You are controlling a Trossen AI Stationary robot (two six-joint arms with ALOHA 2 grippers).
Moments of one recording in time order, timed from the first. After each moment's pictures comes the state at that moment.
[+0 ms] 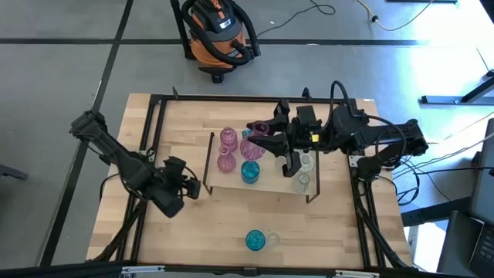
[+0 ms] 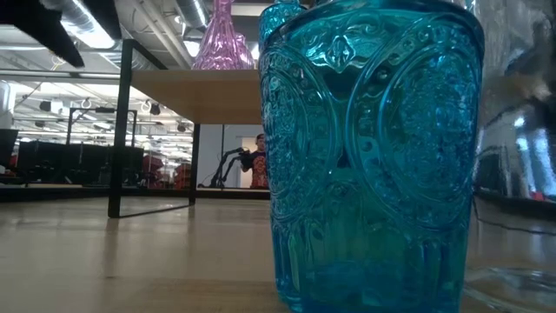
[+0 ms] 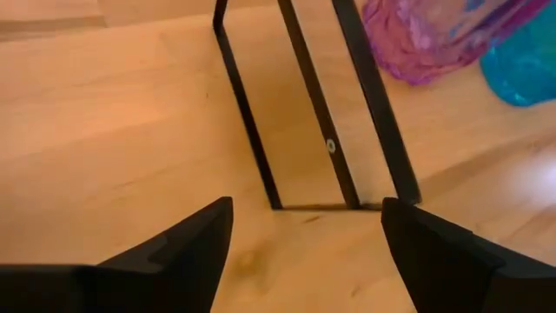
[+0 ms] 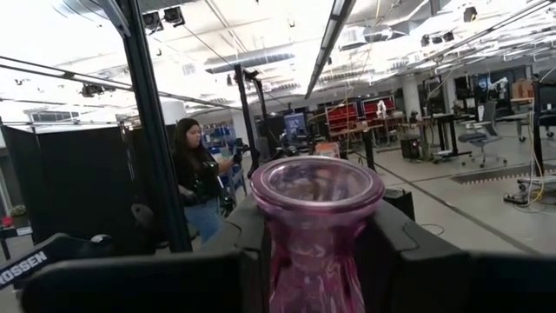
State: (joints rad) left arm -0.66 1.30 1.11 -1.16 -0.60 -1.89; right arm 0.21 1.51 1.71 0.11 0.12 0.16
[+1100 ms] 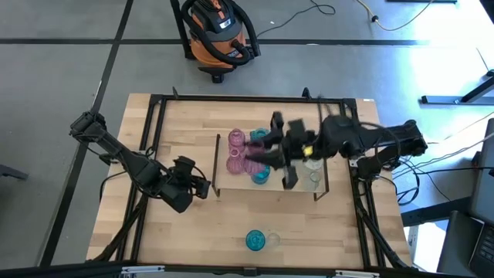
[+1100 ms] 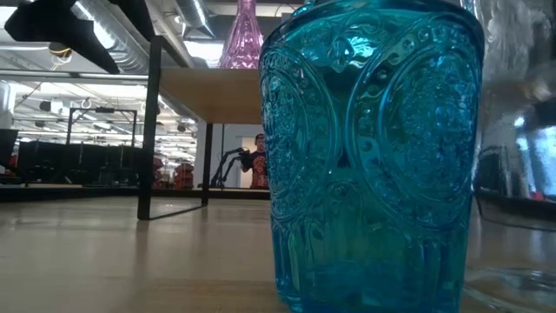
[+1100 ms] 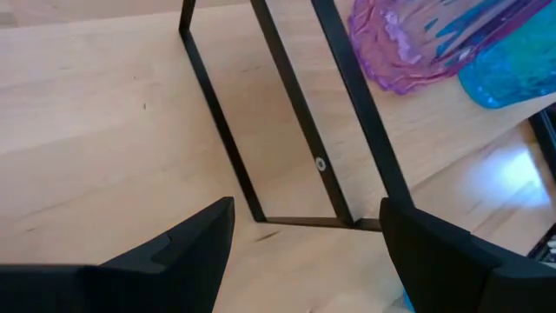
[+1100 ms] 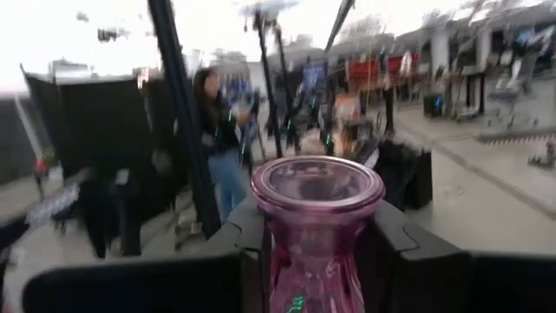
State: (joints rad) left arm -0.58 1.31 1.06 -0.93 -0.61 -1.74; right arm 0.25 1.52 1.71 -0.02 0.07 0.16
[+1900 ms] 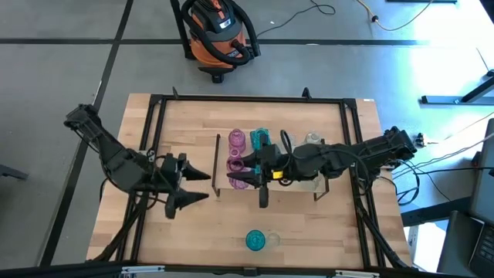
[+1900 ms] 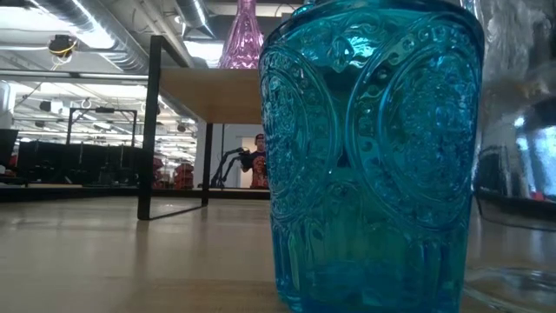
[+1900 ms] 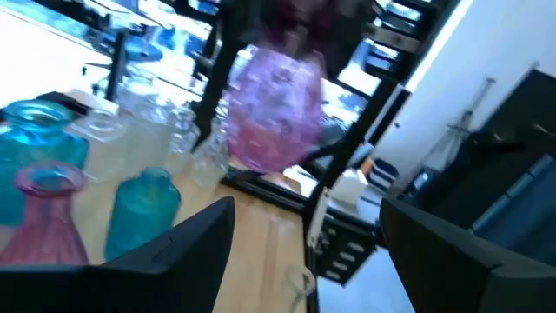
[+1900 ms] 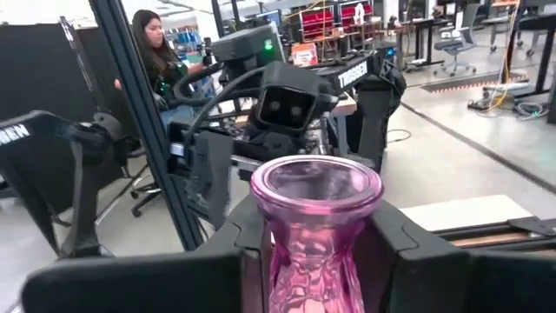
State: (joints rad) left arm -0.69 1.08 1.06 -0.09 -0.69 -0.54; right arm 0.33 1.66 1.71 -0.06 0.30 0.19
